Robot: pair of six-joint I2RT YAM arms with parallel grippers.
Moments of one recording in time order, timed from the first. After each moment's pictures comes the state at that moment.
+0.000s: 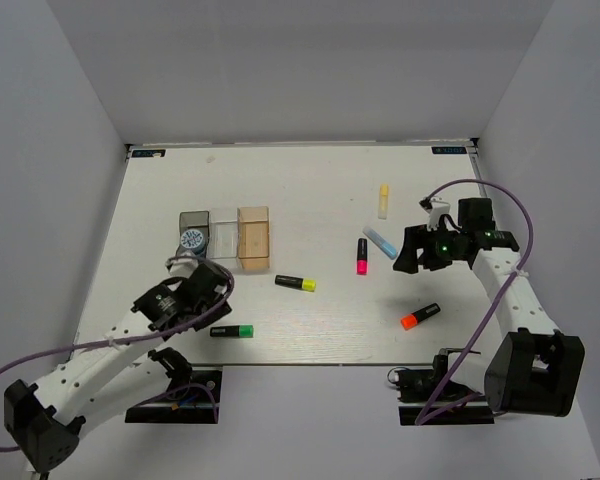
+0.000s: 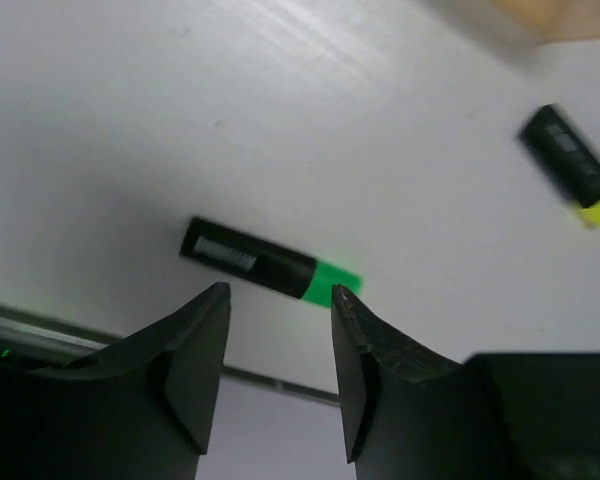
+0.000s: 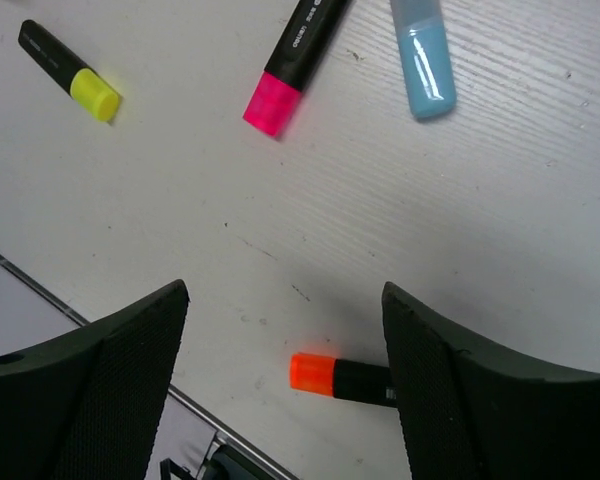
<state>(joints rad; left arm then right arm) -0.69 0.79 0.66 -0.96 -0.37 -1.10 -0.02 1.18 0.88 -0.73 -0.59 -0.21</state>
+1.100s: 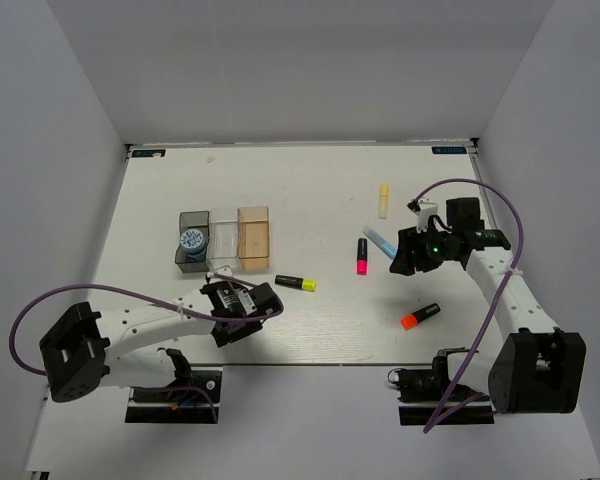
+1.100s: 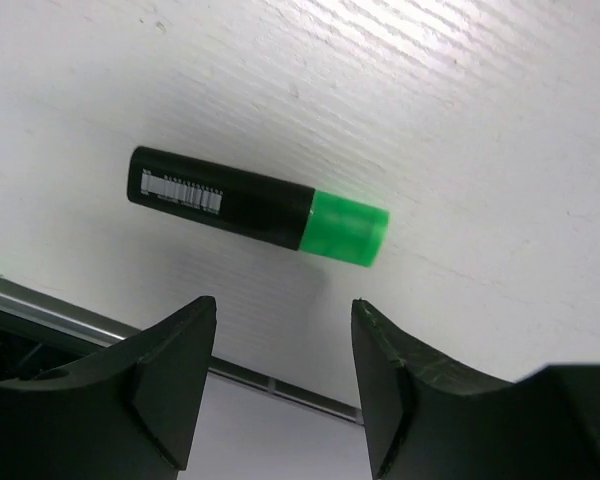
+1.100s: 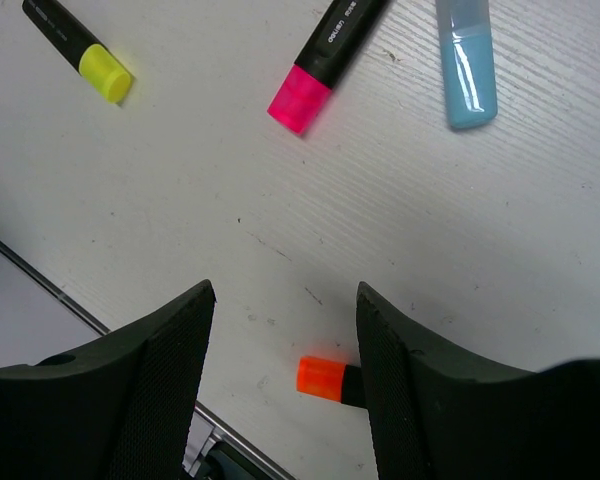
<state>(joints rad) -1.06 1.21 0.70 -1.01 -0.42 -1.48 0.06 1.19 0.88 -0.73 -0.56 -0.22</state>
